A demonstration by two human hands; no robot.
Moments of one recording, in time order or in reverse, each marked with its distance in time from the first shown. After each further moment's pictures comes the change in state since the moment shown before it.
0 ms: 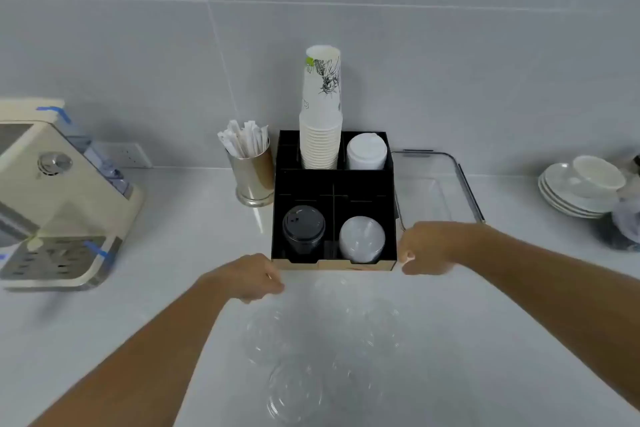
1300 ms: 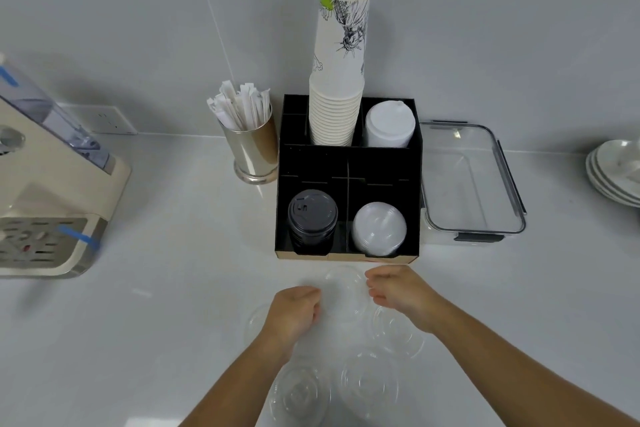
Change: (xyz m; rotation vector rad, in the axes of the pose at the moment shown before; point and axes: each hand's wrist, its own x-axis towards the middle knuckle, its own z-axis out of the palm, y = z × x) left_hand 0.045 0.014 0.109 -1.078 0.161 -0.247; right_hand 0.092 -0.065 0.097 1.632 0.054 0.297
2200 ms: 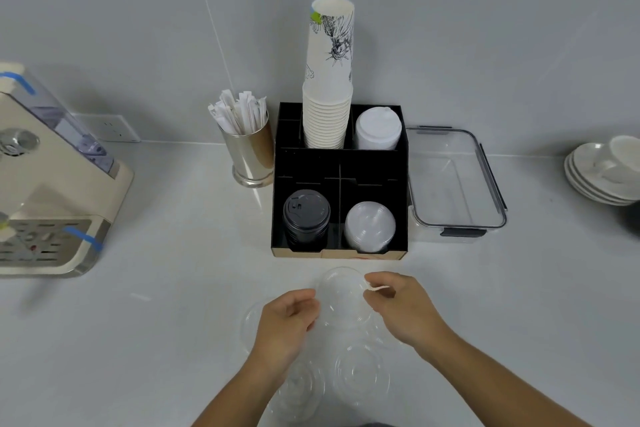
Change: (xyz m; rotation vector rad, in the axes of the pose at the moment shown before) left_hand -0.061 -0.005 0.001 -0.078 0.079 0.172; right_hand -0.076 0.008 0.010 -0.180 0.225 -0.224
